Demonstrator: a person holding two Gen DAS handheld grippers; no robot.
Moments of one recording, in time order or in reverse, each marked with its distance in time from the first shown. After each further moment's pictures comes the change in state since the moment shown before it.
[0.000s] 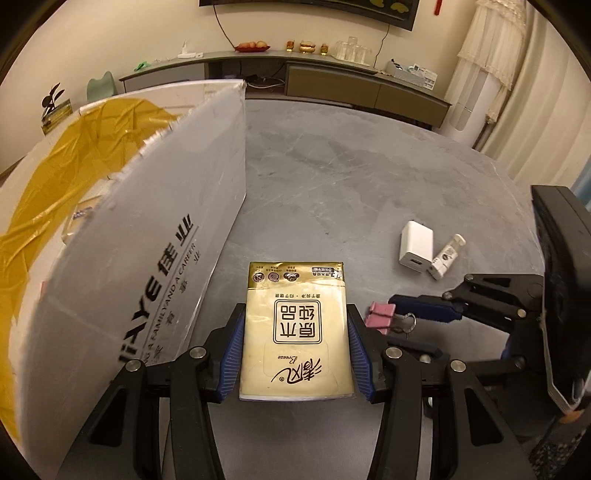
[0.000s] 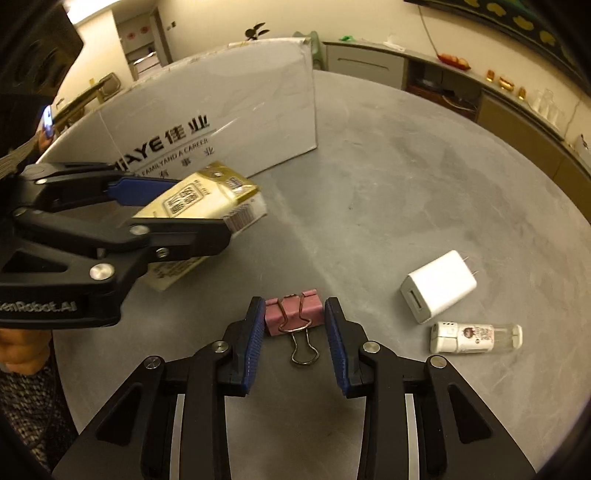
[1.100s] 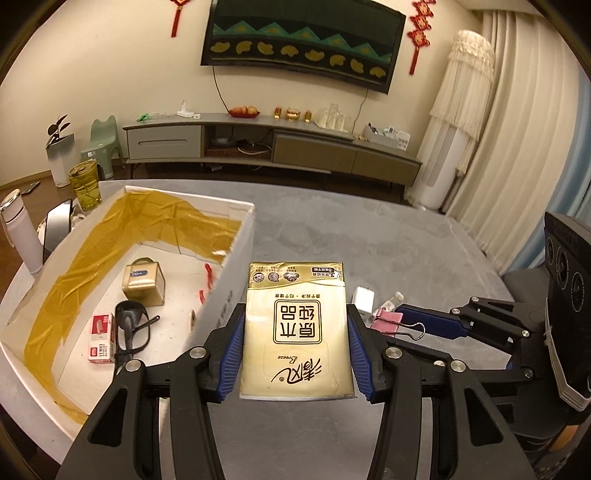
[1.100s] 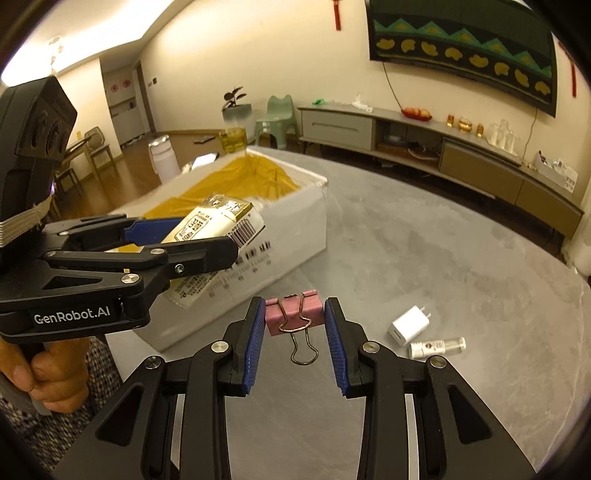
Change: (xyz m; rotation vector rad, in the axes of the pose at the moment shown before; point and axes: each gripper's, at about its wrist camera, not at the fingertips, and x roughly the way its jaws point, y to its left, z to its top) left arm -0.132 0.014 0.000 -0.017 -0.255 -0.088; right arm -0.123 0.069 0.021 0.067 -0.255 -0.092
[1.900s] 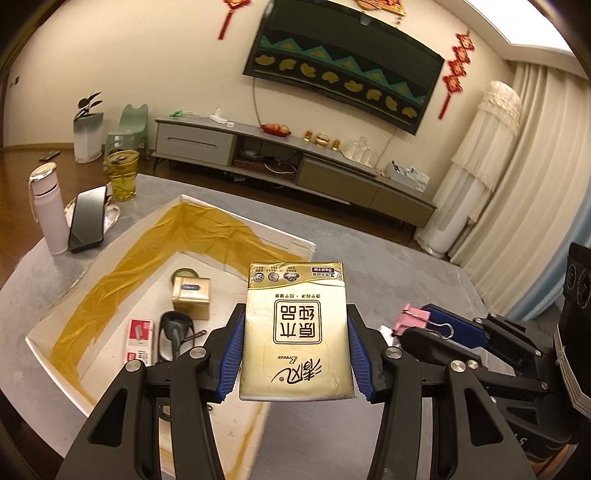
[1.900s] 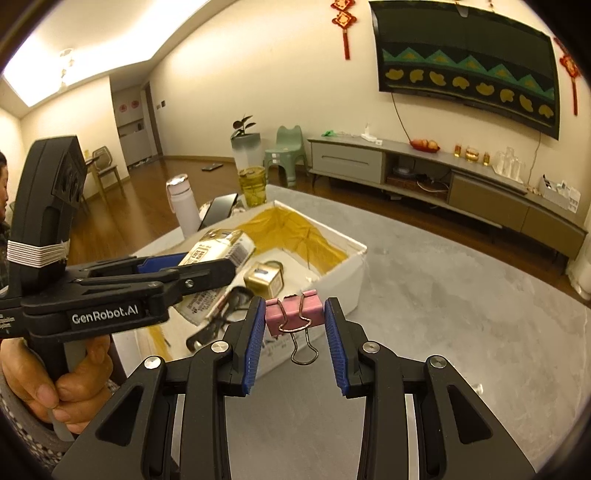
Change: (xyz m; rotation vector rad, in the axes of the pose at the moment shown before) left arm -0.037 0.076 0.017 -0.175 -0.082 0.004; right arm -0.001 0.050 0.047 -0.011 -0.113 0.016
